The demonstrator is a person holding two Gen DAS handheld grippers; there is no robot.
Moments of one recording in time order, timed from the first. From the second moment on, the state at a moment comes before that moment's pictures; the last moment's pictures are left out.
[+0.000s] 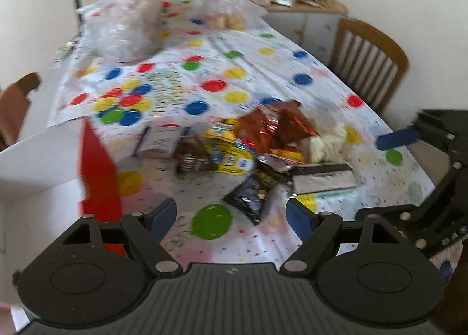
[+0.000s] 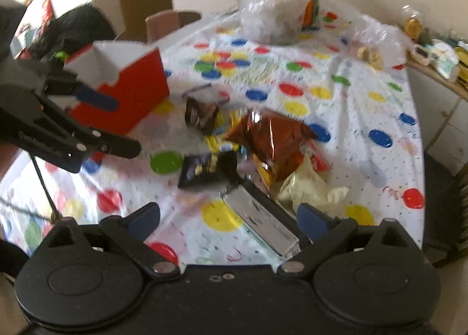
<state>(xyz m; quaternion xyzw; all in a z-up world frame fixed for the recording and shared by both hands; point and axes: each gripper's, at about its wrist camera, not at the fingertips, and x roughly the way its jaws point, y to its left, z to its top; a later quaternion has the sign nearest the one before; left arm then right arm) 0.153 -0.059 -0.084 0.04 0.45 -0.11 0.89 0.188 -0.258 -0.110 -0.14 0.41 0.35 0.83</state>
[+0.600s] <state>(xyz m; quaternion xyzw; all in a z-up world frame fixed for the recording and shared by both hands) 0.222 -0.101 -0.142 0.13 0.51 -0.17 0.83 0.244 -0.248 -0.164 -0.22 0.44 0.41 0.77</state>
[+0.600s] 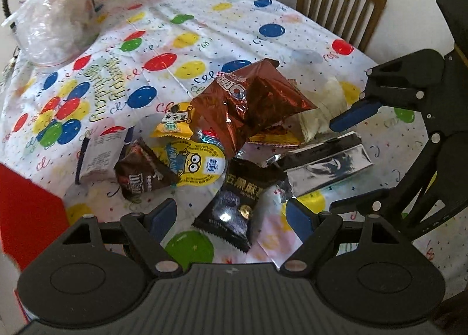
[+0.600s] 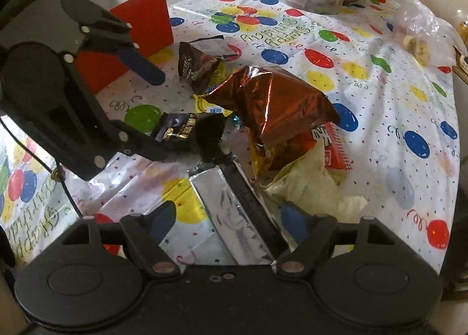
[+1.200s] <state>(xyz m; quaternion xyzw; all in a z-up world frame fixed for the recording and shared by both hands) 0.255 -0.108 -0.168 0.10 0.55 -0.19 0.81 0.252 -0.250 -0.180 -0.22 0.45 0.42 0.76</state>
